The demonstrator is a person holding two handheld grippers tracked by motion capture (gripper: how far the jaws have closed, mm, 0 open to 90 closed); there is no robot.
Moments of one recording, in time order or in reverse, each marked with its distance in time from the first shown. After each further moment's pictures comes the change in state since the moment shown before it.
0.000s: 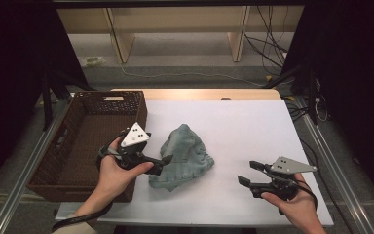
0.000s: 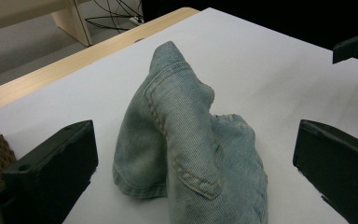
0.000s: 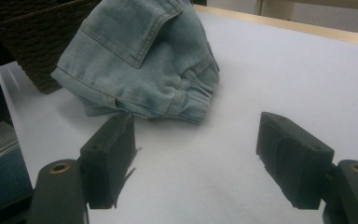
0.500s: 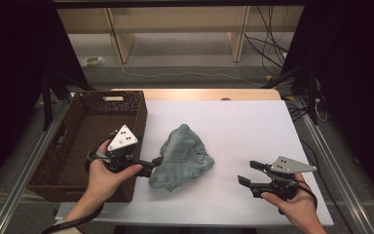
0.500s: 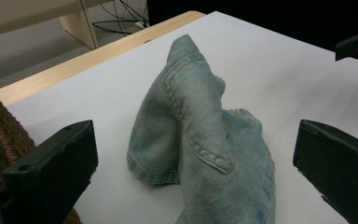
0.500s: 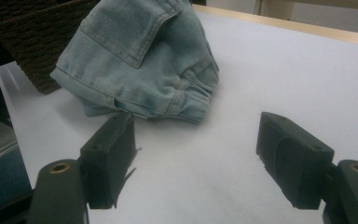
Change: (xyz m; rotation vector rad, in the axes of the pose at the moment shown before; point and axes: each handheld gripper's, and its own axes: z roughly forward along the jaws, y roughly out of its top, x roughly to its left) left arm 0.011 -0.012 -0.019 -0.022 0.018 -0.011; right arm 0.000 0.000 0.000 0.000 -0.002 0.003
